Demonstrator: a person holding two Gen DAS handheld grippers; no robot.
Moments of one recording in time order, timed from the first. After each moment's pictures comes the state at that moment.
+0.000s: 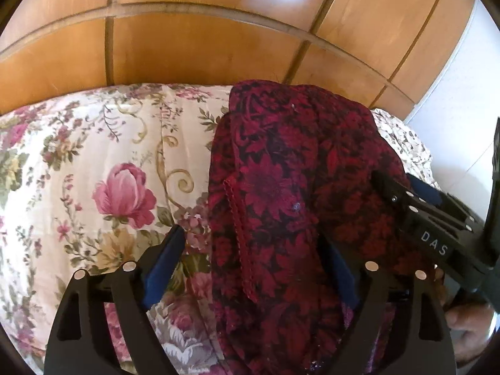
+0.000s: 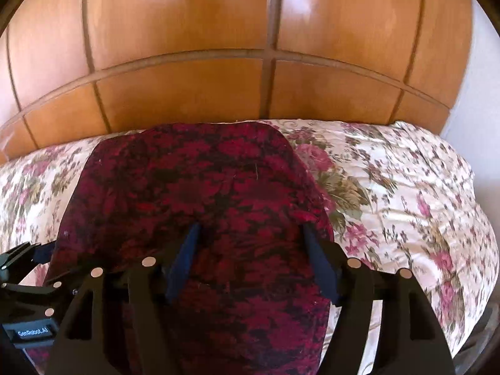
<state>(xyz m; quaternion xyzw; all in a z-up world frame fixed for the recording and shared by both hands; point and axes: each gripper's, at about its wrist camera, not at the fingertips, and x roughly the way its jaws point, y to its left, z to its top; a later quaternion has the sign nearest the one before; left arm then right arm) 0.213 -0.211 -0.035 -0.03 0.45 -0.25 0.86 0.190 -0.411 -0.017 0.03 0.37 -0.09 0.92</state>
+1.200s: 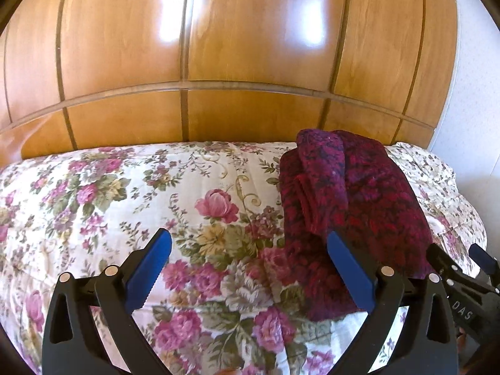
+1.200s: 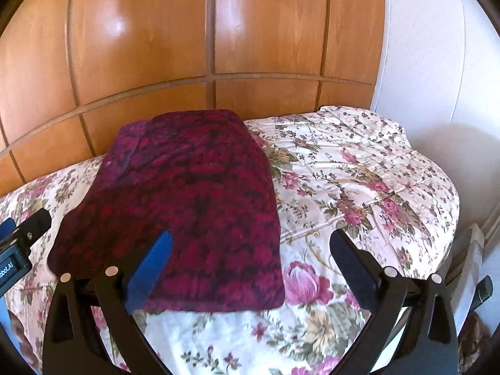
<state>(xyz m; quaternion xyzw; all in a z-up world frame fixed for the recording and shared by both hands) 0.103 -0.151 0.017 0.00 0.32 -0.14 0.94 0.038 -0.357 0.011 0.06 0.32 -0.22 0.92</state>
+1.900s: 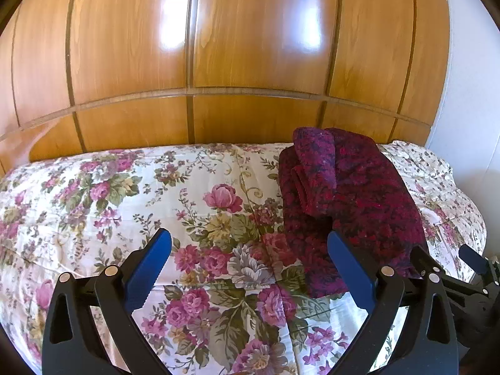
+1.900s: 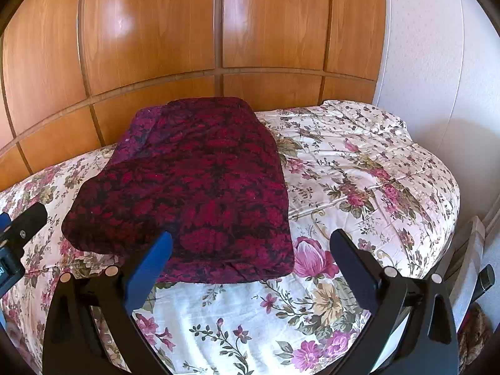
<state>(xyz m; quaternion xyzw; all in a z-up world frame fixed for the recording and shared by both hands) 0.070 -0.144 0.024 0.01 0.30 -0.14 0.94 0.020 -0.343 0.003 0.07 0.32 -0.21 0.92</state>
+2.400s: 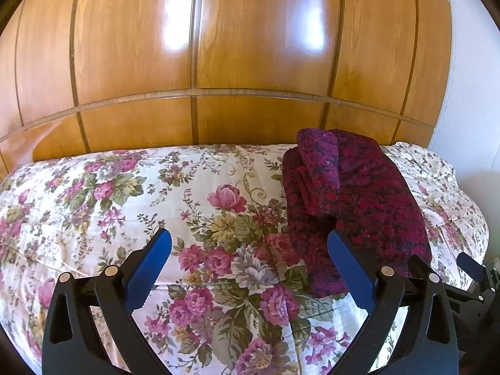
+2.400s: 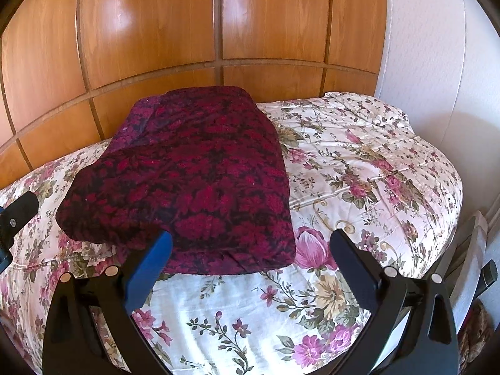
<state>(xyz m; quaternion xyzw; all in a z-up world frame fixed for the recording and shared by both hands) 0.071 -0.142 0.022 0.01 0.30 -0.13 0.94 0.018 -0.347 -0.004 0.08 0.33 -0.21 0.92</state>
